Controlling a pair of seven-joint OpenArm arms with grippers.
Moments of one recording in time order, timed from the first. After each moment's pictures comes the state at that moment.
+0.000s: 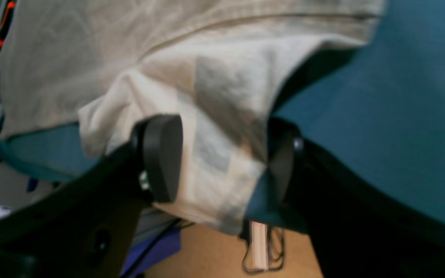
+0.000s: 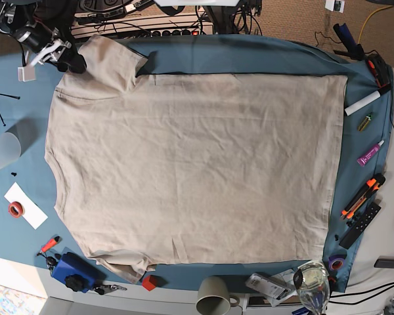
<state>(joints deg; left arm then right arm) 51.9 -10.6 -16.9 80.7 -18.9 -31.5 10.8 -31.8 18.9 42.5 87.0 67.1 40.4 -62.4</state>
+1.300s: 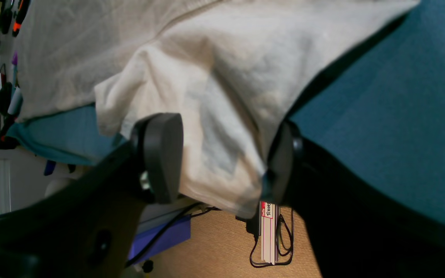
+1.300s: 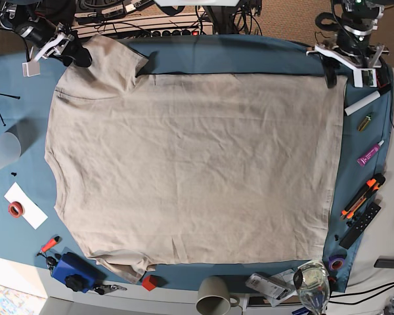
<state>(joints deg) 43.4 -5.1 -21.6 126.1 -17.9 -5.9 34.9 -34.4 19.0 41.4 87.0 69.2 41.3 -64.0</state>
